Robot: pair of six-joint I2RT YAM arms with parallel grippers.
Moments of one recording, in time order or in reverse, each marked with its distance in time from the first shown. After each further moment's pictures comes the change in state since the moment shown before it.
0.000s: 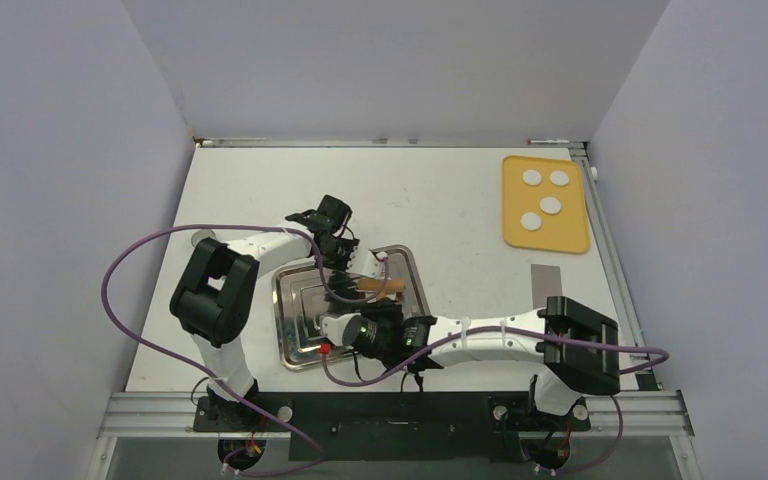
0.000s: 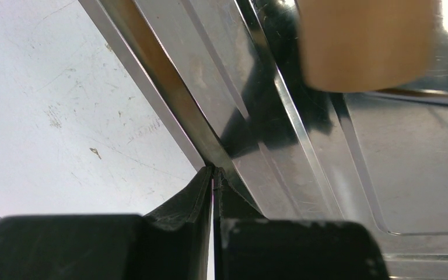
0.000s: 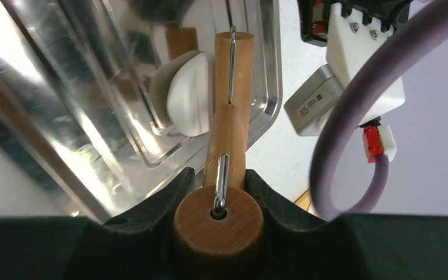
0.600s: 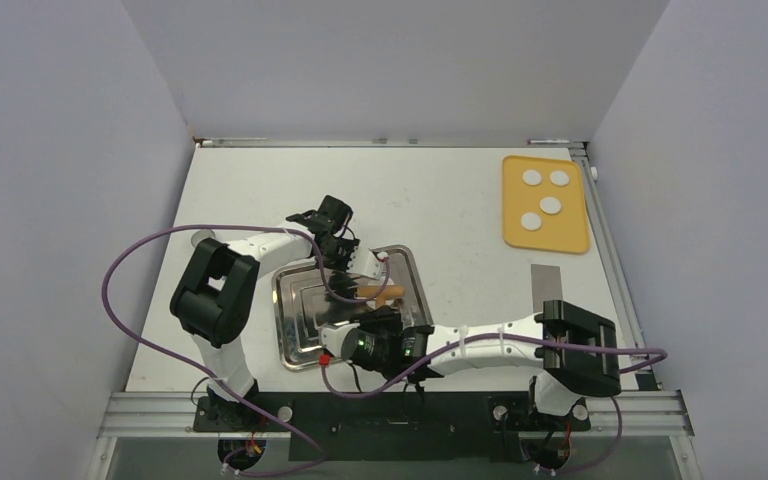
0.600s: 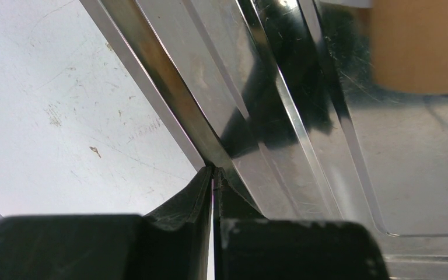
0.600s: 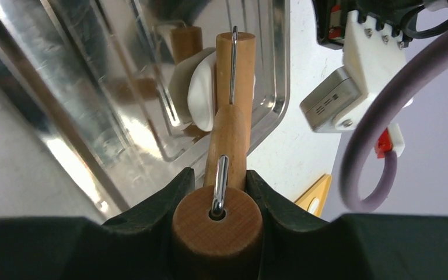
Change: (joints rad) left arm -0.006 0.000 -0.003 0.005 -0.011 -0.012; right arm 0.047 0.008 -0.017 -0.008 0.032 0.037
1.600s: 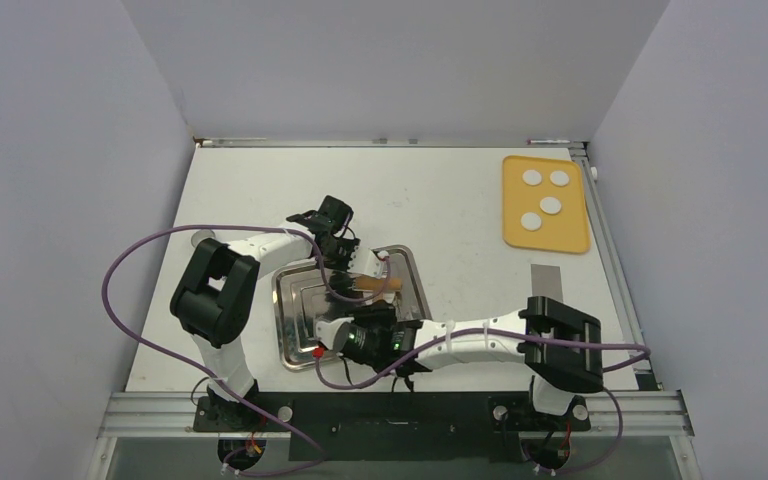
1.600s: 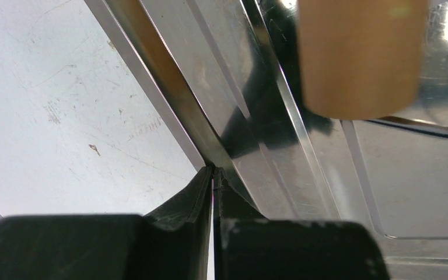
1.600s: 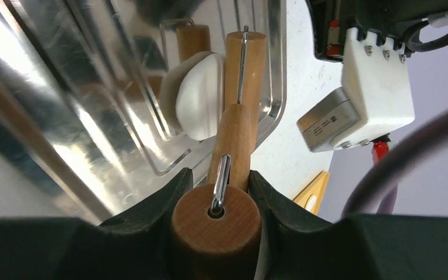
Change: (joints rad) left arm -0.002 -0.001 -0.002 0.007 -0.006 -0.021; right arm -0.063 0.083 0.078 0.013 -0.010 -0.027
